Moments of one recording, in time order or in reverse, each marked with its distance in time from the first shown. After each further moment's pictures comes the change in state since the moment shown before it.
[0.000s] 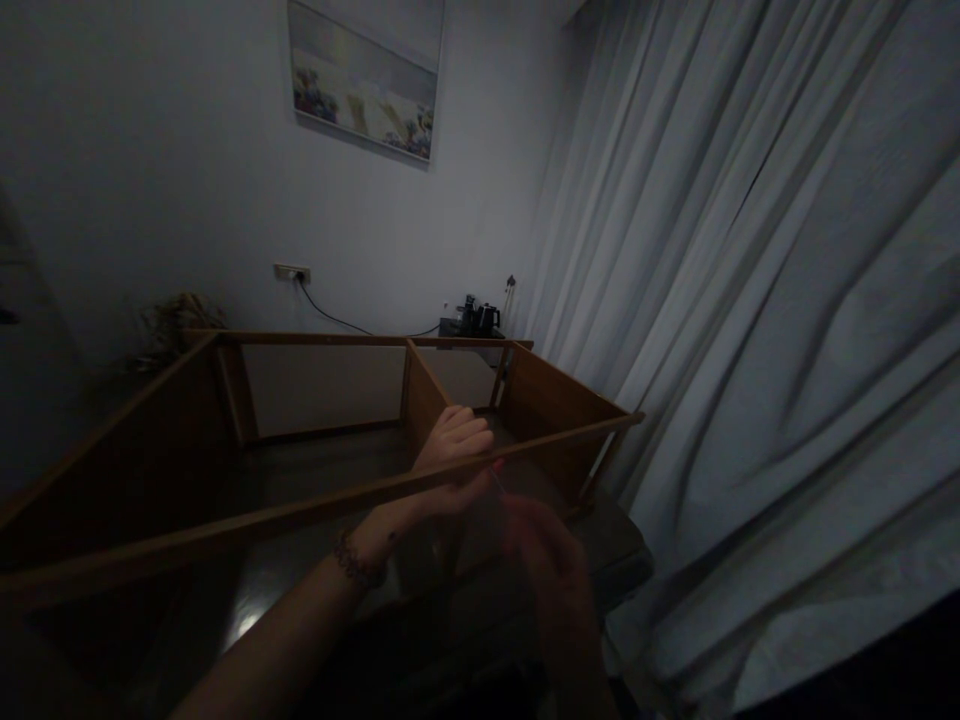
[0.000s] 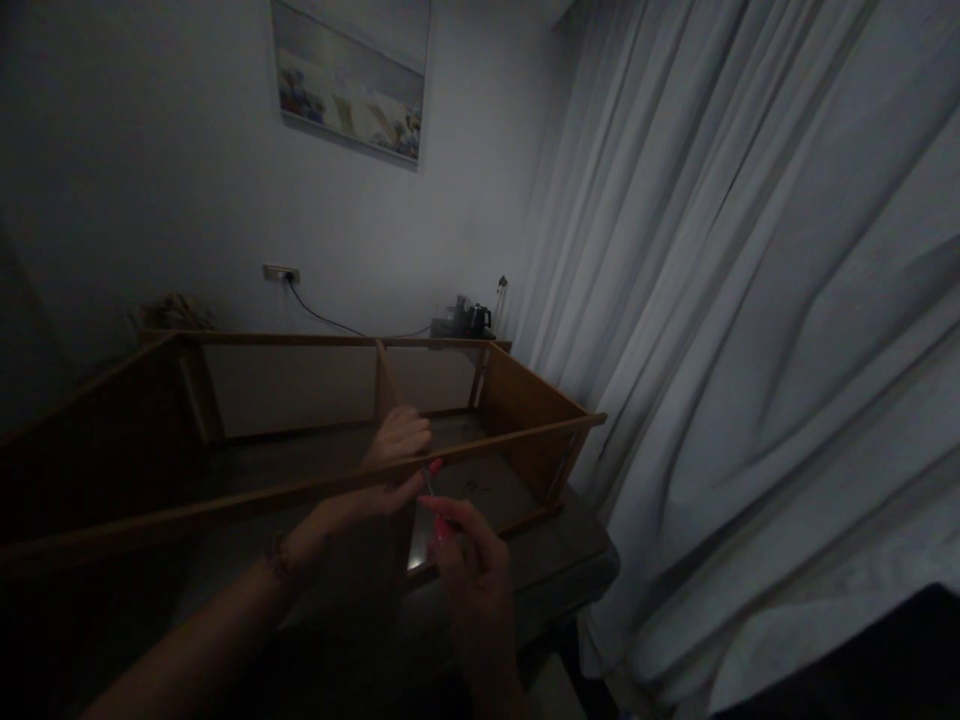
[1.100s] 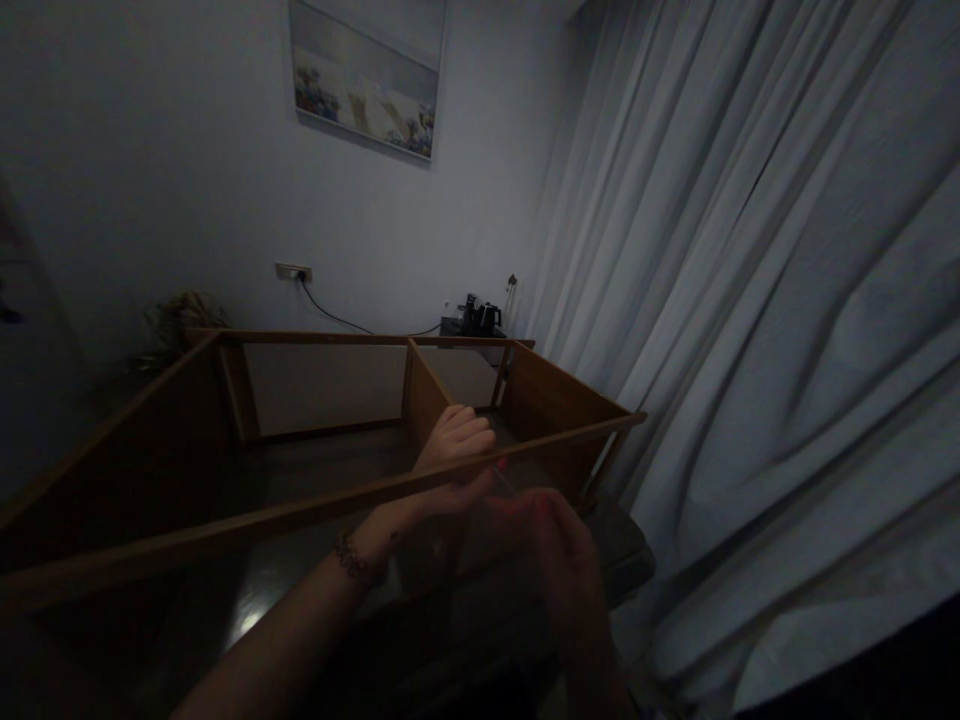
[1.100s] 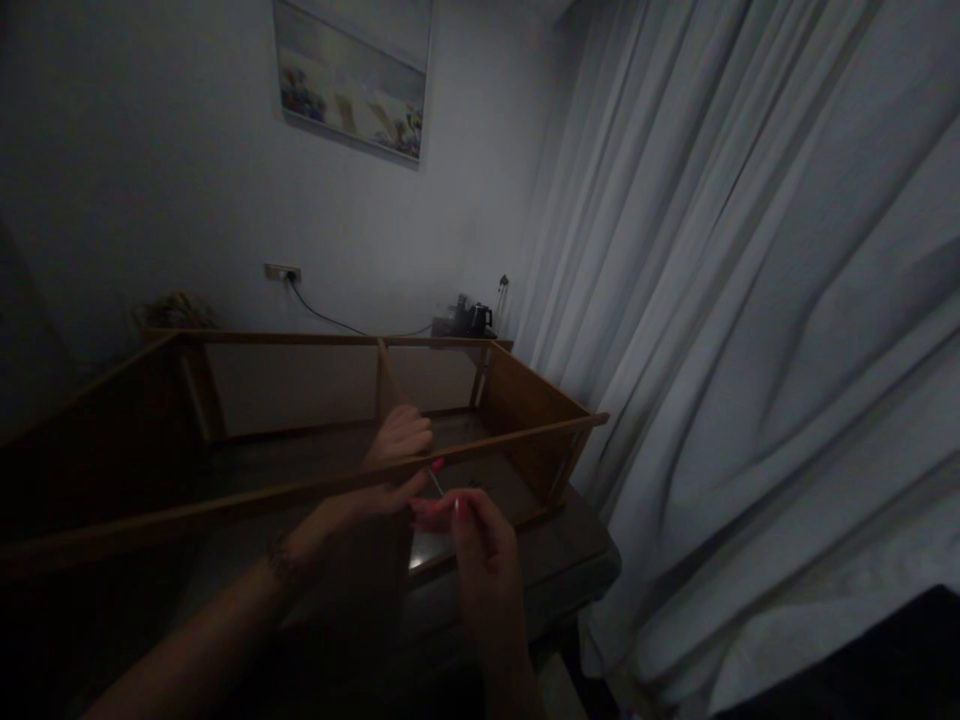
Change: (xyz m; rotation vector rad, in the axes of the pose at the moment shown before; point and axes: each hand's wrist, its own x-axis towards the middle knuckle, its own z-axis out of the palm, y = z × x) left_hand 0.000 0.001 0.000 0.025 0.019 0.010; right_hand 0.010 -0.008 0.001 0.136 0.005 0.062
